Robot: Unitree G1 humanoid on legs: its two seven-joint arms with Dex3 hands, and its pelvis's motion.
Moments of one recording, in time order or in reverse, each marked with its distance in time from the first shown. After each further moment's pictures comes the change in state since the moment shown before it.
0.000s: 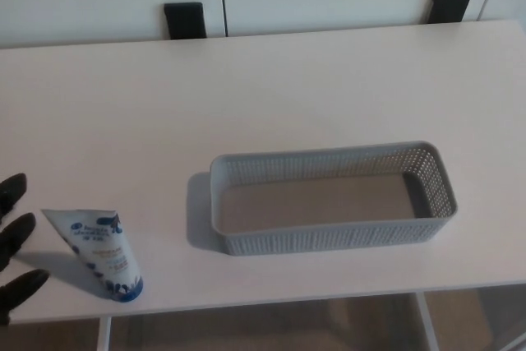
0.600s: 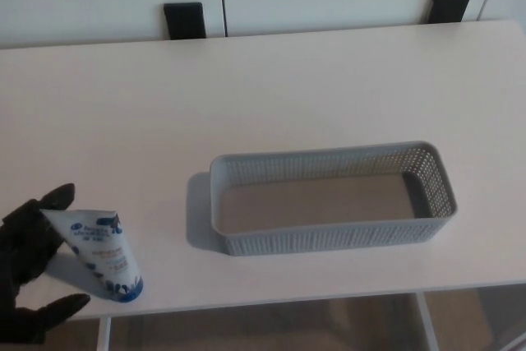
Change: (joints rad) left_arm 0.083 -0.021 -0.088 -0.150 0.056 -0.035 0.024; right_arm 0.001 -0.001 -0.003 -0.001 -0.006 0.000 0.002
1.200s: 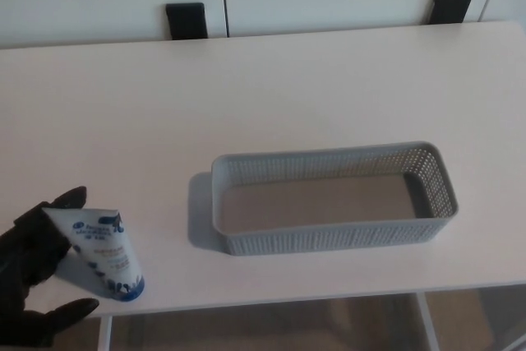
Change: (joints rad) left_arm -0.007 -0.006 -0.036 -0.010 -0.001 0.000 -0.005; right_arm 0.004 -0.001 0.000 0.000 -0.003 0.000 0.000
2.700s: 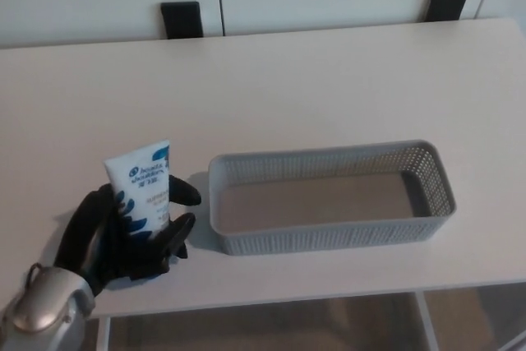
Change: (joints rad) left_arm -0.179 -0.276 -0.107 -0.080 0.102 0.149 0.309; right_arm -0.018 -0.018 0.008 -0.006 -0.001 -0.002 0.021
